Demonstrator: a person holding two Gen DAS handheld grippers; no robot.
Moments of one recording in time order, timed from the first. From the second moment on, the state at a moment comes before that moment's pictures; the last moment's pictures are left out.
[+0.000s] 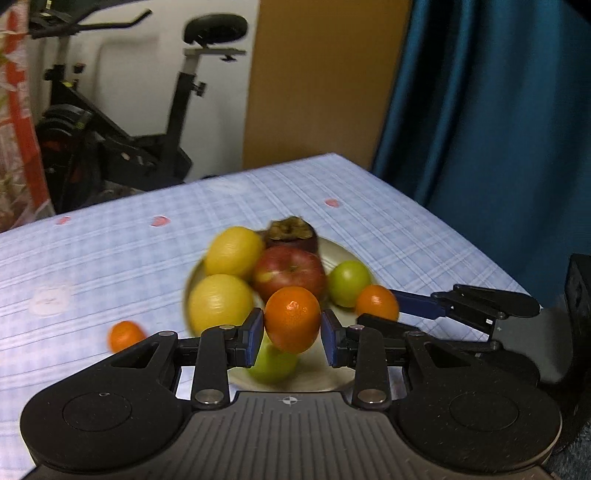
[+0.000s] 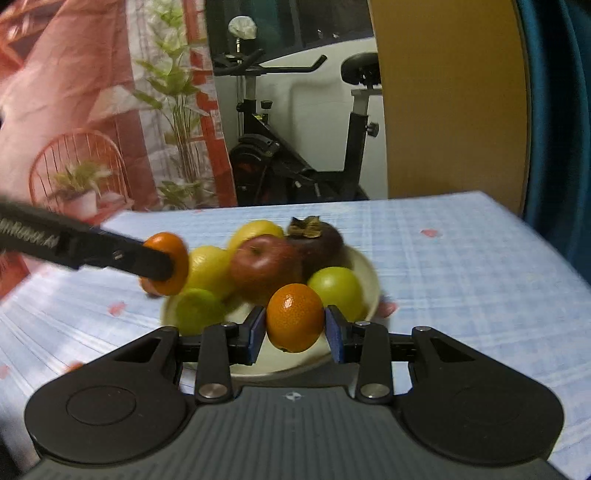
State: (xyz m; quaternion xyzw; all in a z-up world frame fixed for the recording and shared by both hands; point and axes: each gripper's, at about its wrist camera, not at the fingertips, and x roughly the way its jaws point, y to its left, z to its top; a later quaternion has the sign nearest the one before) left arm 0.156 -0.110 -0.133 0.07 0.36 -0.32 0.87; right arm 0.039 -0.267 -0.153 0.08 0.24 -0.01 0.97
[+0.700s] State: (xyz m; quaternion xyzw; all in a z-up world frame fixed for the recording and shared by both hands) left arm 0.167 -0.145 -0.161 0.11 0.40 -0.33 0.85; right arm 0.049 -0.278 -0.167 0.08 0.25 0.01 0.97
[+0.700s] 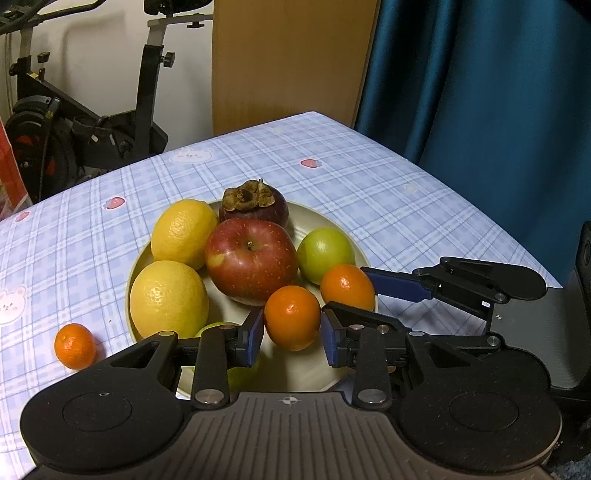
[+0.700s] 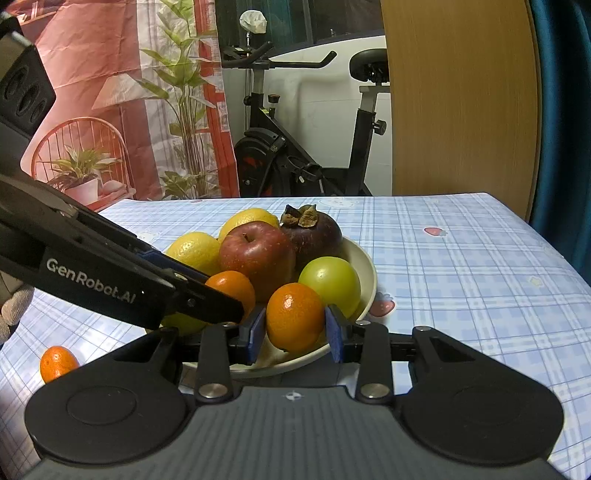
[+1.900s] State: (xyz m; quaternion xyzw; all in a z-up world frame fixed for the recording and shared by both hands) left arm 0.136 0.003 -0.119 -0.03 0.37 -0.19 0.91; right arm 0.037 -0.254 -0.149 0.12 0.22 0.06 0.97
